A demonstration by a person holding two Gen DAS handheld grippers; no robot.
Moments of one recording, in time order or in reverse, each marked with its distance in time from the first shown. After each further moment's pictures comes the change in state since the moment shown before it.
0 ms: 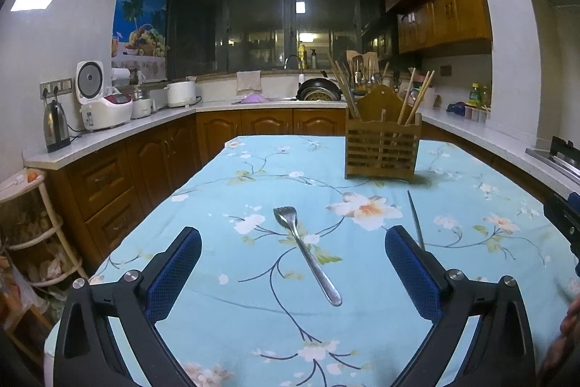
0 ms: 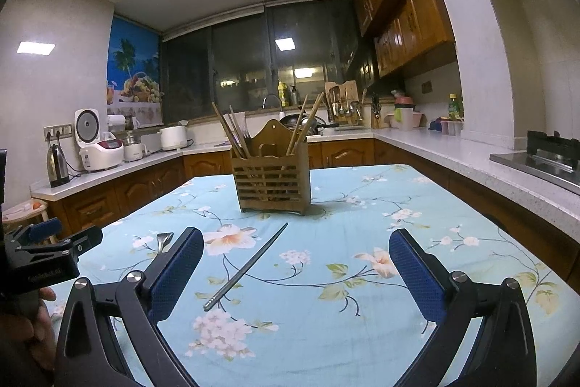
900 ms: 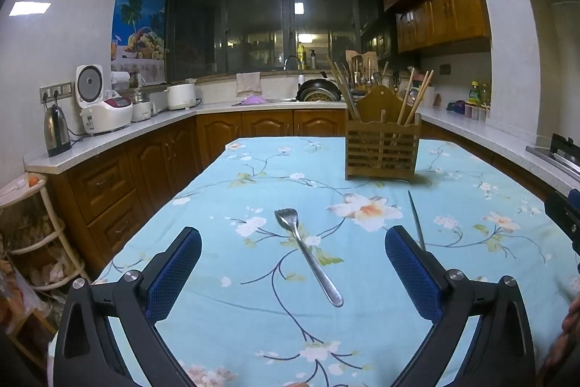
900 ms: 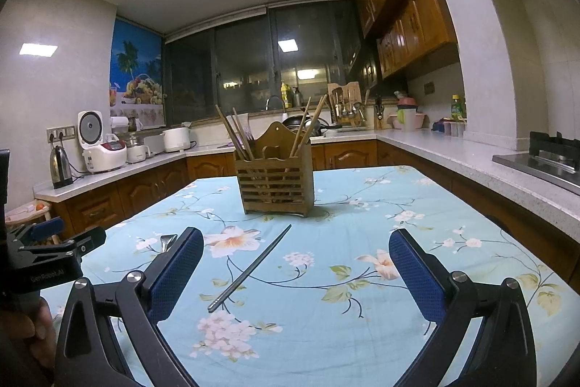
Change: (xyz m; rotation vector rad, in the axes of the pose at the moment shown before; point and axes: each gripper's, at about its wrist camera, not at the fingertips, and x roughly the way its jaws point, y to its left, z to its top) left arm -0.003 -0.002 0.000 0.012 -0.004 0.003; right arm -0.002 0.005 0.001 -0.001 -0.006 0.008
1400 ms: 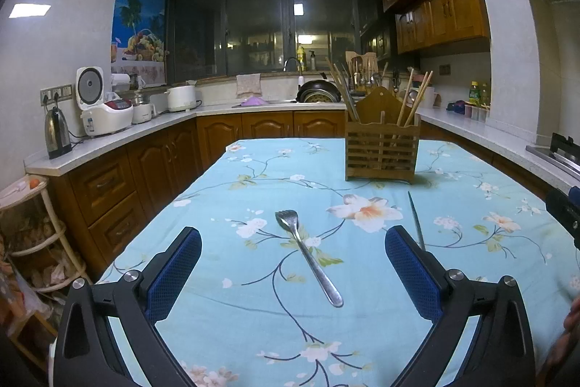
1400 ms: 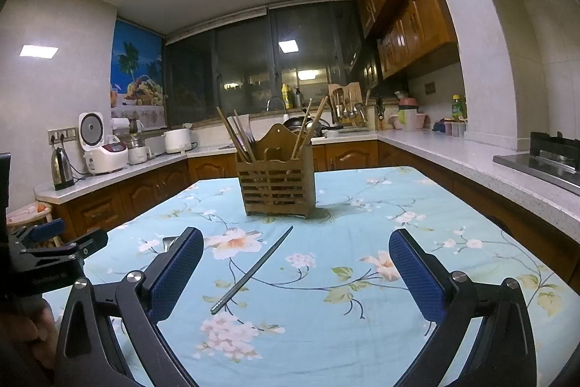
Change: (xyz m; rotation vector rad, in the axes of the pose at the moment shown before) left arm -0.001 0.000 -0.001 0.005 -0.004 0.000; right arm -0.001 0.002 0.001 0.002 -0.006 0.004
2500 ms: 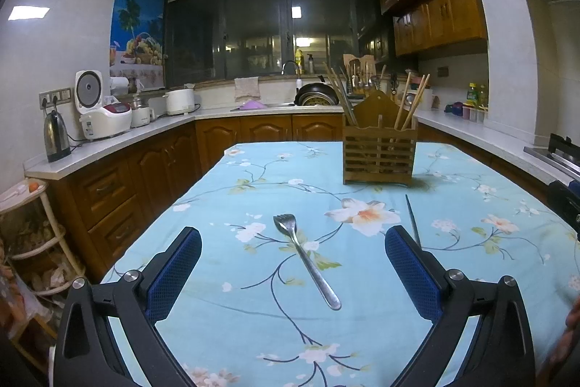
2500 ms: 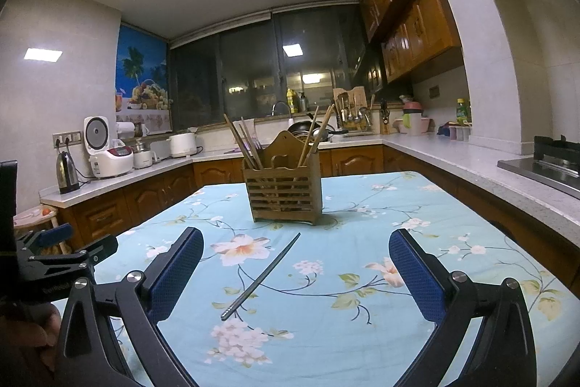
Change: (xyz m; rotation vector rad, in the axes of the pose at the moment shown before) left arm -0.003 -0.003 0.001 0.006 -0.011 -0.003; right arm -0.005 0.005 0.007 0.007 -0.015 0.020
